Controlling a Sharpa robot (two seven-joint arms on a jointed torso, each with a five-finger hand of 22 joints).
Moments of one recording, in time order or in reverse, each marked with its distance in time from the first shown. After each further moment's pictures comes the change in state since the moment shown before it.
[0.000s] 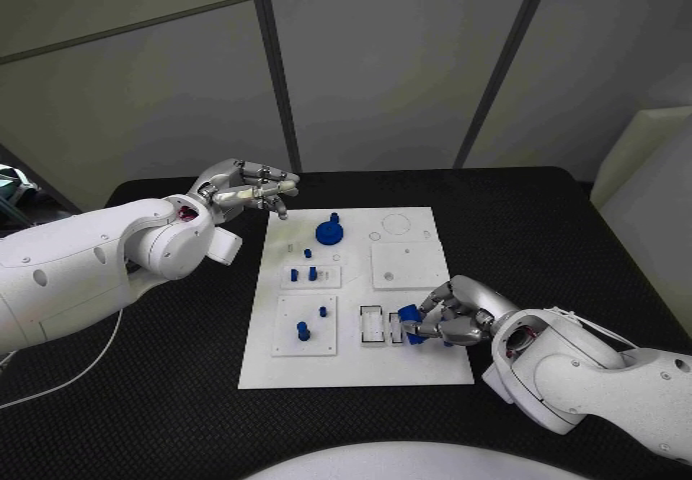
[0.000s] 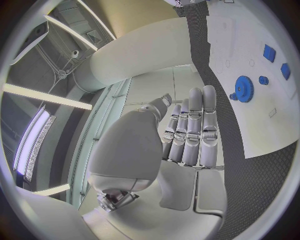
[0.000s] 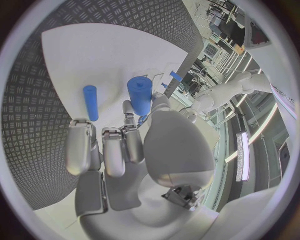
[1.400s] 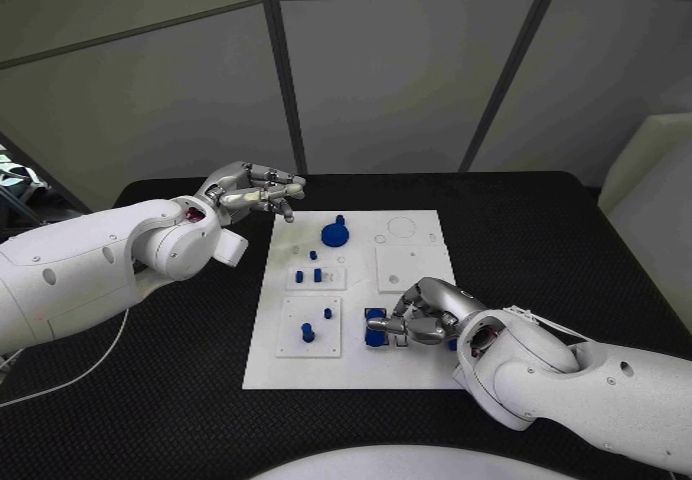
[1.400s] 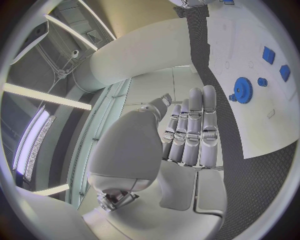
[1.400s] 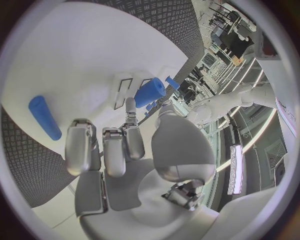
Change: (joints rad) left arm 0.000 -0.003 0.000 0.007 0.000 0.003 -0.007; left_hand 0.000 0.000 -0.003 0.003 0.000 0.000 0.000 0.000 0.000 -0.007 0.000 0.000 0.000 0.000 0.000 0.000 -0.002 0.000 0.000 0.000 0.000 -0.003; right arm 0.001 0.159 0.002 -0.077 -0.151 0.049 -0.075; right_hand -0.252 -0.008 -0.053 0.007 -0.450 0.010 -0.024 0.062 0.119 -0.009 -0.016 -0.054 0.000 0.000 -0.014 -0.005 0.001 0.000 0.007 -0.007 0.000 0.000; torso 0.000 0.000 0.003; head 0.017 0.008
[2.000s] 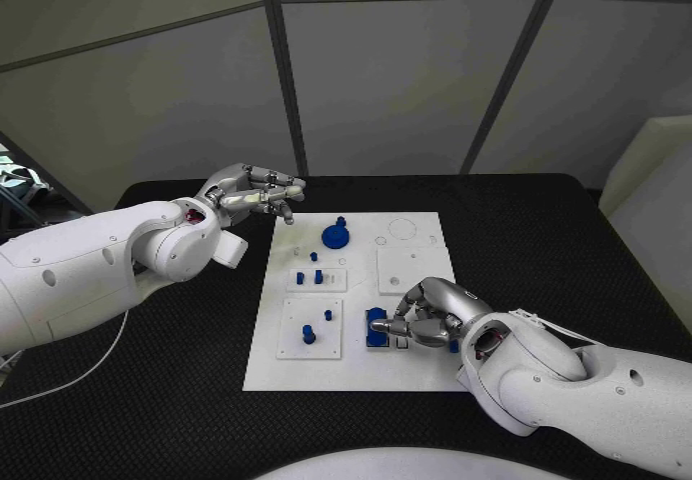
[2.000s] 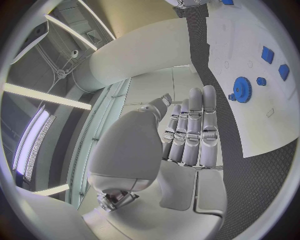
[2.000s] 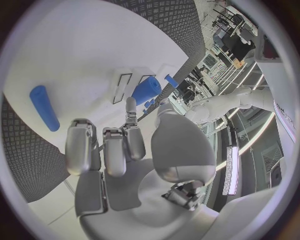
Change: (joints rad) left arm 0.000 -0.007 0.000 0.004 0.000 0.000 -0.003; left_hand 0.000 0.000 0.000 0.000 0.000 0.000 0.000 0.000 0.000 0.000 0.000 0.000 0.000 0.000 0.000 0.000 0.000 0.000 0.000 0.000 -0.004 0.000; right arm 0.000 -0.015 0.000 0.021 -0.046 -0.019 -0.003; right_hand 0.053 -0.013 0.071 -0.008 0.044 0.005 -0.006 0.023 0.045 0.005 -0.012 0.002 0.000 0.000 -0.007 -0.005 0.000 0.000 0.004 -0.004 0.000 0.000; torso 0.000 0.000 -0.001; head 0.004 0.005
